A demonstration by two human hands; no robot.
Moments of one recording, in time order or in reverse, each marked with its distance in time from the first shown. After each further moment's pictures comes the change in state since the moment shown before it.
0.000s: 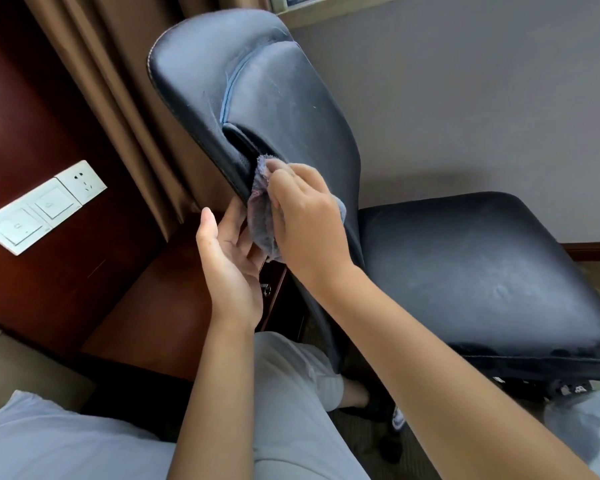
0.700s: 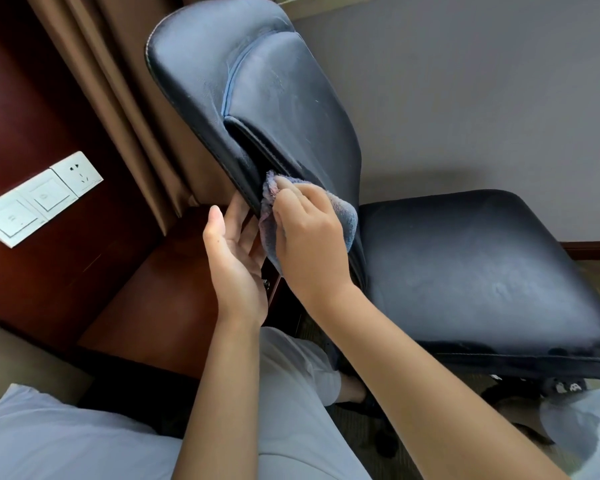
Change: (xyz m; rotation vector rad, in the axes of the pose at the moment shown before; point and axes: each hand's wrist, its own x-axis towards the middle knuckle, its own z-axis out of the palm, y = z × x) left_hand 0.002 -0.006 0.002 0.007 0.066 0.004; right_hand -0.021 -0.008 0.000 -0.050 -0.003 0.071
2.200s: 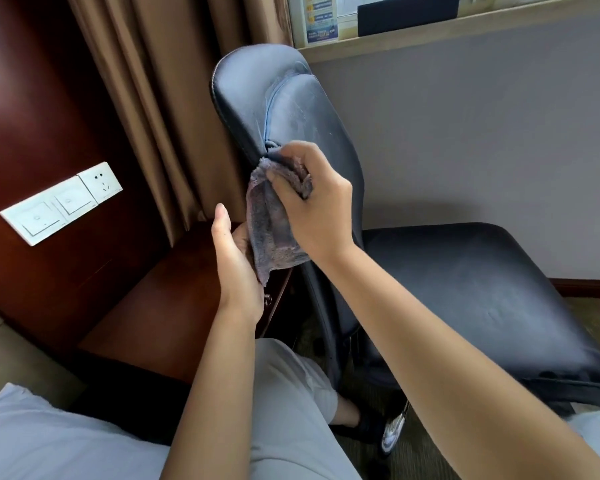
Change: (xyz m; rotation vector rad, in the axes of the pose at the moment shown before) left_hand -0.005 0.028 -0.012 -0.040 -0.057 -0.091; right_hand 0.052 -0.026 -0.011 0.470 0.002 0.218
